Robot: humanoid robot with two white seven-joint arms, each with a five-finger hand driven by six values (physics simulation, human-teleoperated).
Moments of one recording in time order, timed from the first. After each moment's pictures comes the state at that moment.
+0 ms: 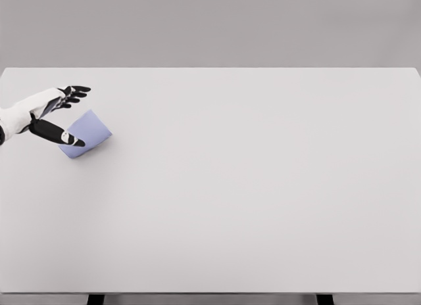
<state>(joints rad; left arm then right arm) -0.57 1.07 -0.72 -1.76 0.52 0.42 -0.16 0.00 0.00 -0.05 0.00 0.10 -0.09 0.08</state>
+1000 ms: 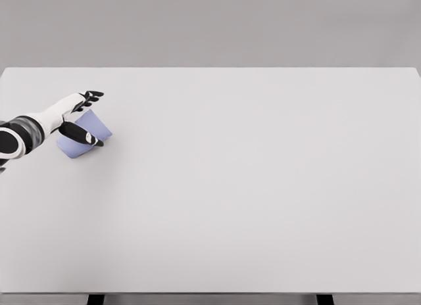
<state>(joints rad) -0.60 0.87 -0.76 -1.69 0.31 0.61 -0.10 0.00 0.00 -0.05 0.00 0.10 -0.09 0.08</state>
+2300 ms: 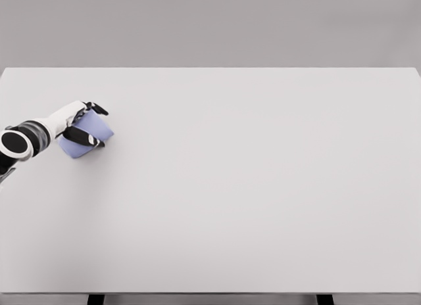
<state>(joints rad) -0.60 0.82 -0.77 -1.59 0.31 0.61 -0.10 0.00 0.00 -0.05 0.00 0.10 -0.09 0.08</state>
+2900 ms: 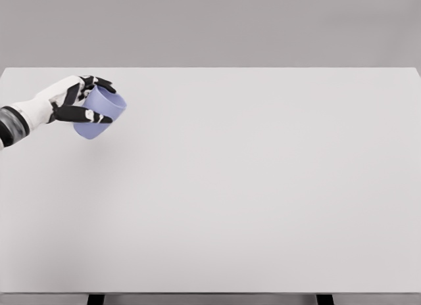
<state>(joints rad) -0.59 0.90 -0.72 -1.52 0.63 0.13 -0.22 0.00 0.00 -0.05 0.00 0.10 -0.09 0.08</state>
